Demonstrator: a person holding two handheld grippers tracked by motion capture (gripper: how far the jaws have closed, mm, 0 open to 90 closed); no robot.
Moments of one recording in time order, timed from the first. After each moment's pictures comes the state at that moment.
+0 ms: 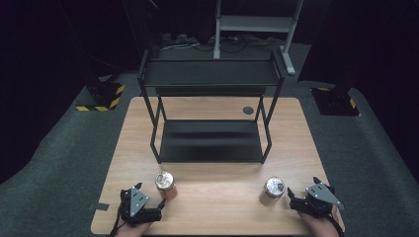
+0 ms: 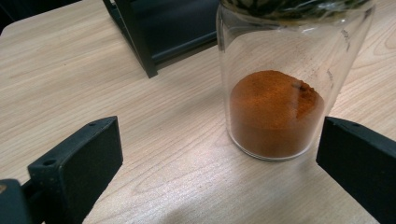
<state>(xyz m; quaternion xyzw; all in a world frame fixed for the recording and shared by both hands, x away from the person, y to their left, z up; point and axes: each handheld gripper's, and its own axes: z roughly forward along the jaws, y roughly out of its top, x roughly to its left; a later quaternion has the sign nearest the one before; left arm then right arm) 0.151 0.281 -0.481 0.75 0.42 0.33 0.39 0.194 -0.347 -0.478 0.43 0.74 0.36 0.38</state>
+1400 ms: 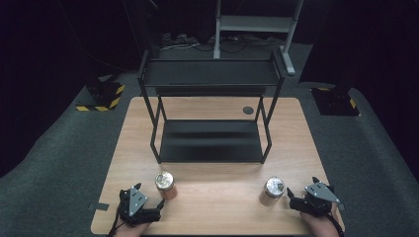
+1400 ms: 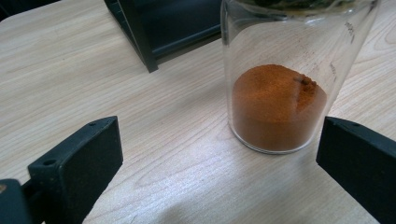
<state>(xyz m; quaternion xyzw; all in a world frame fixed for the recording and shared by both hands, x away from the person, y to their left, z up) 0.152 0.286 -0.478 0.75 0.43 0.32 0.39 0.198 -0.348 -0.474 0.44 0.74 0.36 0.37</state>
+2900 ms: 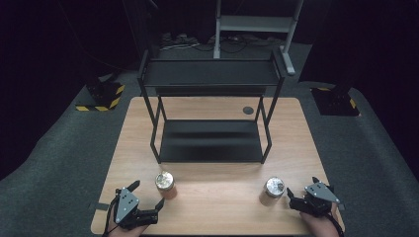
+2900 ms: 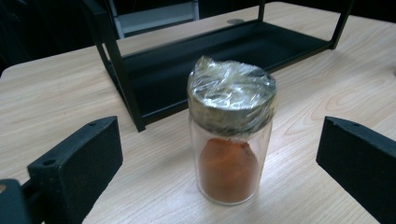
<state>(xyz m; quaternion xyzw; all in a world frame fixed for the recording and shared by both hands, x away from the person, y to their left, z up) 0.128 0.295 -0.449 0.71 0.41 0.32 0.48 0.198 -0.348 -0.474 0.44 0.74 0.36 0.37</state>
